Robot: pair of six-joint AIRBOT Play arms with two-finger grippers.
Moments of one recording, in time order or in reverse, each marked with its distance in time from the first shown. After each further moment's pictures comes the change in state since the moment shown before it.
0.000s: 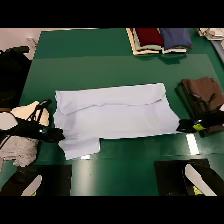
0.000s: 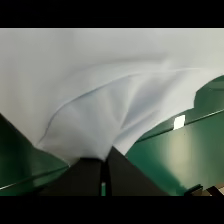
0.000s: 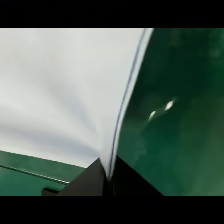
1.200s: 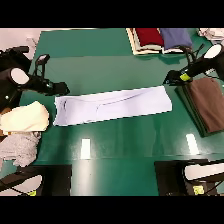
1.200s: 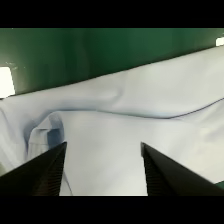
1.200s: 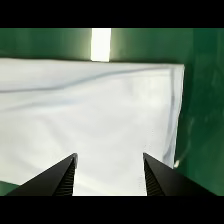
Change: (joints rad) left arm 0.001 -0.553 0.529 0.114 0.398 0.046; right arm 0.174 -0.722 0.844 0.126 -0.077 0.117
